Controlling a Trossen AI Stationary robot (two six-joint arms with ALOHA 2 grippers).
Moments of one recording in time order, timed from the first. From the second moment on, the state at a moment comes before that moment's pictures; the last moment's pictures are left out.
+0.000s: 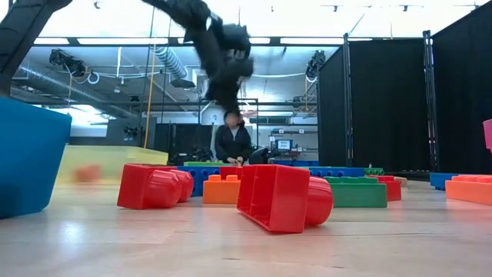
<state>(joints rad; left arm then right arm) 0.47 1.87 1.67 -0.87 0.07 0.12 -0.02 1.34 2.35 -1.56 0.21 0.07</state>
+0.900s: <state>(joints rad) -0.13 2.14 1.89 0.15 -0.01 0.05 -0.02 1.14 2.33 -1.57 0.31 0.29</state>
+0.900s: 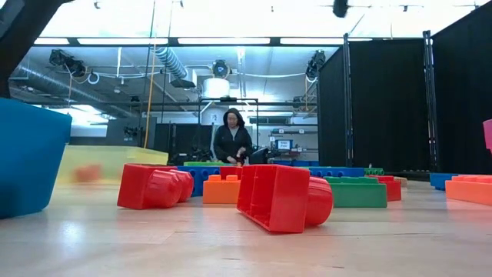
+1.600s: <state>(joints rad) -0.25 2.48 1.89 0.51 0.18 -0.25 -0.02 1.08 2.05 -1.54 0.22 0.30</state>
